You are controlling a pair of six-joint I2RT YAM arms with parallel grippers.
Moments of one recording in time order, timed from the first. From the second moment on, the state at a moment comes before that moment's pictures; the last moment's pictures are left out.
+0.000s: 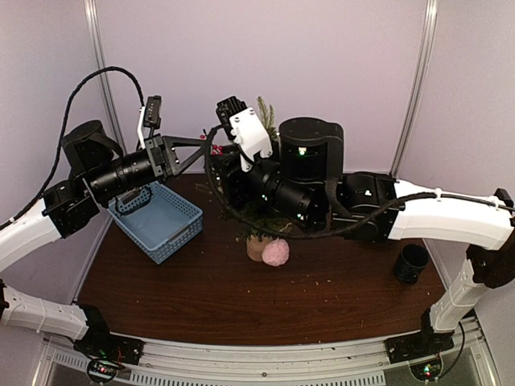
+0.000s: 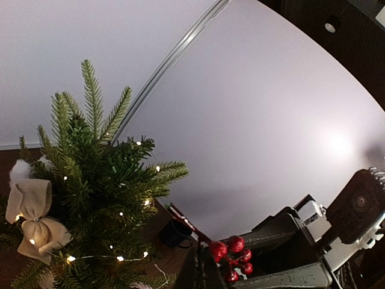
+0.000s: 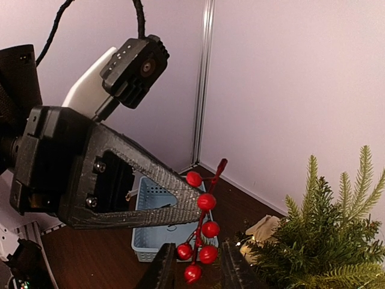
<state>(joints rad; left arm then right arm) -0.80 1.05 1.08 0.08 0.32 -0.72 1.32 1.64 1.66 -0.05 0.55 -0.04</state>
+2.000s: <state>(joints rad) -0.80 1.04 1.08 -0.19 0.10 -0.63 1.17 1.67 2.19 -1.10 0.47 0.29</state>
